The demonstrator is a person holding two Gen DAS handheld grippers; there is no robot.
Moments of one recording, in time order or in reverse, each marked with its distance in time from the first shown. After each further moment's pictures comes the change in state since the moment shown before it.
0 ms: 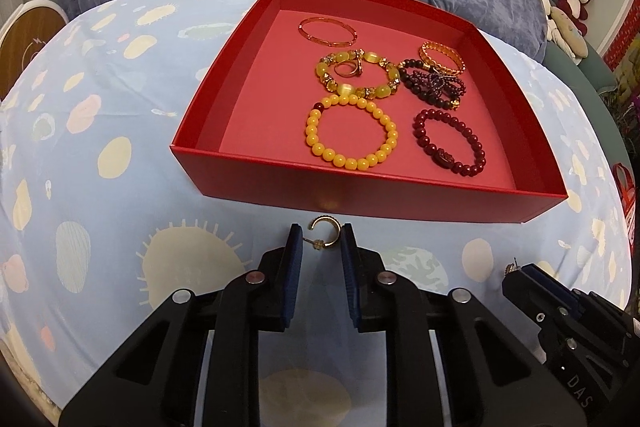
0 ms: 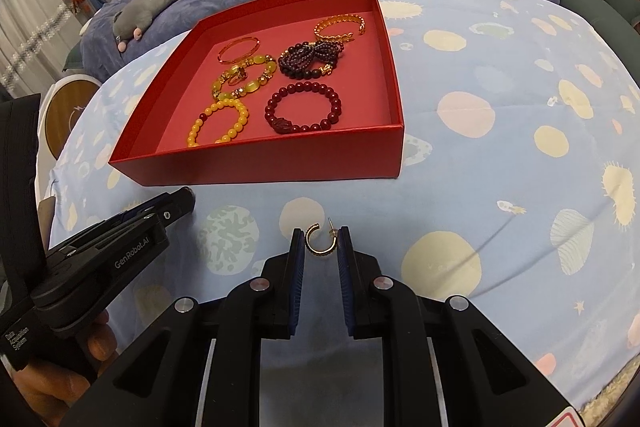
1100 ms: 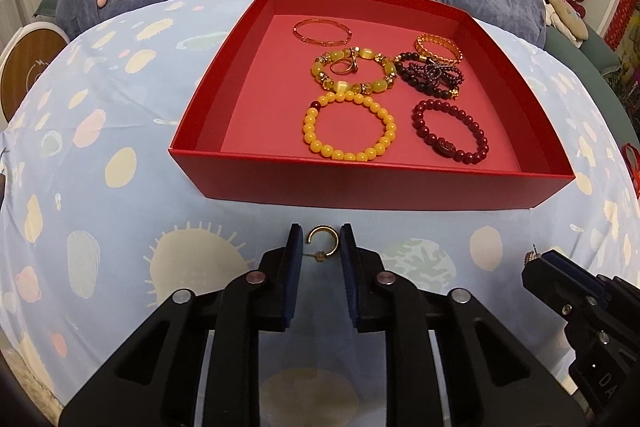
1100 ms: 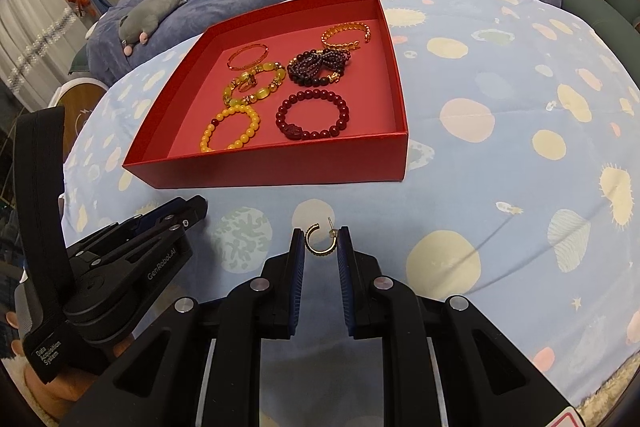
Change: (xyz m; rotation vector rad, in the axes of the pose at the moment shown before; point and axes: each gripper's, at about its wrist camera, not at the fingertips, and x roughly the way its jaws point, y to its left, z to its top) left arm -0.002 -0.007 -0.005 0.058 -0.014 0.040; right arm -0.012 0.004 -0.002 0.001 -0.013 0.018
